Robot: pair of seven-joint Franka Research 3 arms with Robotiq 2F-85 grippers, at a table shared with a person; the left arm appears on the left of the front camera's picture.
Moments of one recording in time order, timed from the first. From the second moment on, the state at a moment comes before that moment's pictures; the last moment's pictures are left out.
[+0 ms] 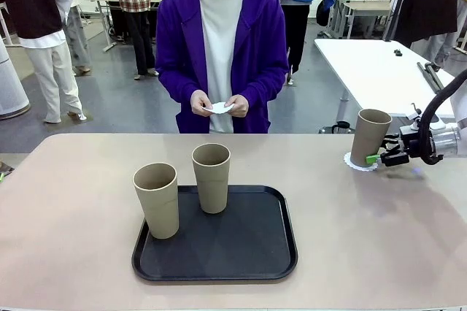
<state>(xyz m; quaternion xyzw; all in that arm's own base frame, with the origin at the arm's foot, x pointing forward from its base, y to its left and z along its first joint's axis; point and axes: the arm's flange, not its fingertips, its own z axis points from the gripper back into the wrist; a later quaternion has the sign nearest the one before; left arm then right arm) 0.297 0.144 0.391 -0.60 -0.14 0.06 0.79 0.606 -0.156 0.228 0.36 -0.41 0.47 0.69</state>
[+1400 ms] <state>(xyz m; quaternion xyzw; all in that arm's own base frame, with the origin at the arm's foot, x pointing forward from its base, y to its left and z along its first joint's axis) 0.297 0.144 0.391 -0.60 -0.14 0.06 0.79 0.521 -0.182 0.388 0.11 -0.29 0.26 0.91</state>
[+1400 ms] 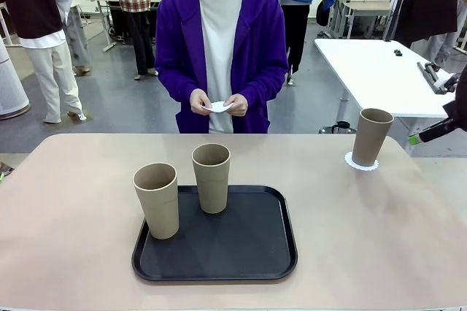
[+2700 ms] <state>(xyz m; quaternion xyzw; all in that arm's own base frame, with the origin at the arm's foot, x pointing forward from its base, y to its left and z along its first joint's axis) 0.297 0.144 0.391 -0.60 -0.14 0.06 0.79 0.434 -0.070 0.560 0.03 -0.19 0.18 0.96</state>
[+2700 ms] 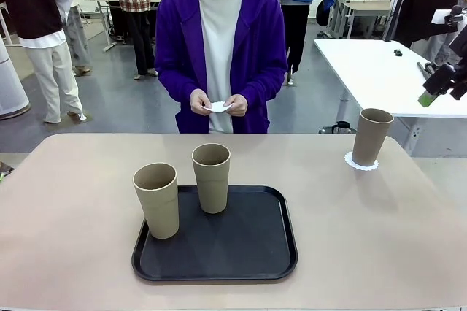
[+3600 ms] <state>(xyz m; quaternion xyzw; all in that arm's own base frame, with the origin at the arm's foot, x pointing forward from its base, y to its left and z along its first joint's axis) 0.297 0.144 0.391 -0.60 -0.14 0.06 0.79 0.434 -0.069 0.559 0.03 -0.19 0.18 0.96</state>
